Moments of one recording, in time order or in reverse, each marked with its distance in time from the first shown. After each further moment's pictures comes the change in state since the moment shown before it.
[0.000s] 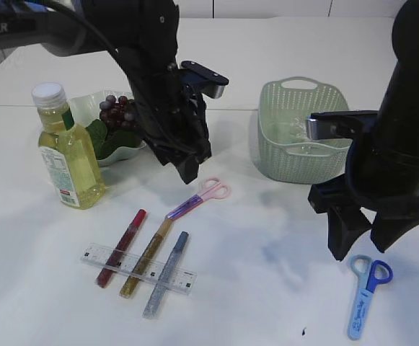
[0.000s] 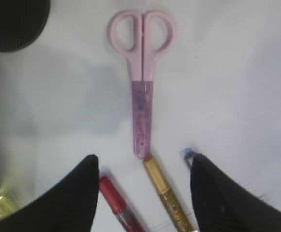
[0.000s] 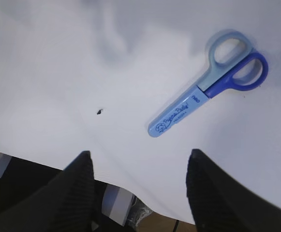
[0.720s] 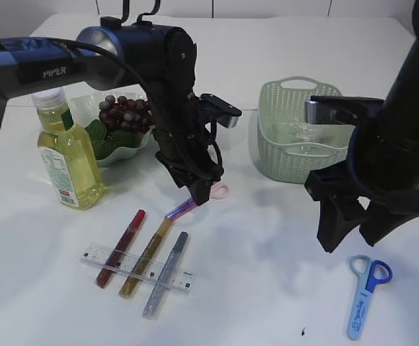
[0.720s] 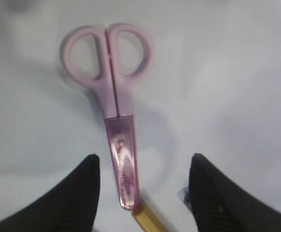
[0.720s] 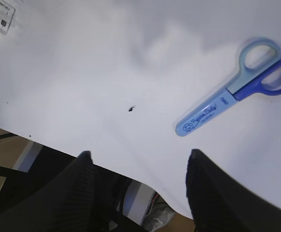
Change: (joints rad) left arm 0.010 0.182 -0.137 -0.085 0.036 0.138; right arm 0.000 -0.054 0.000 0.087 0.000 -0.057
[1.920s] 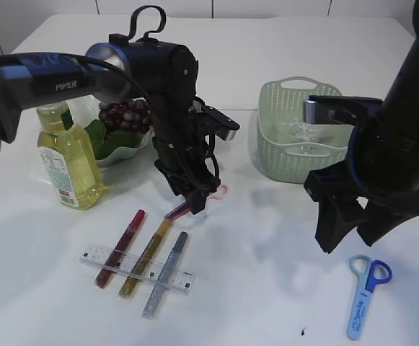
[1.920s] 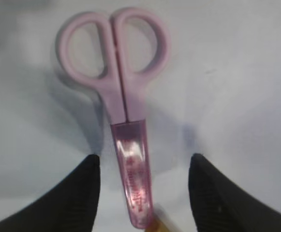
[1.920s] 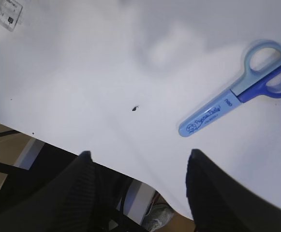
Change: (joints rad) left arm 0.004 0.049 -0.005 0.025 -0.012 0.020; right arm 0.000 -0.005 0.000 0.014 0.000 -0.026
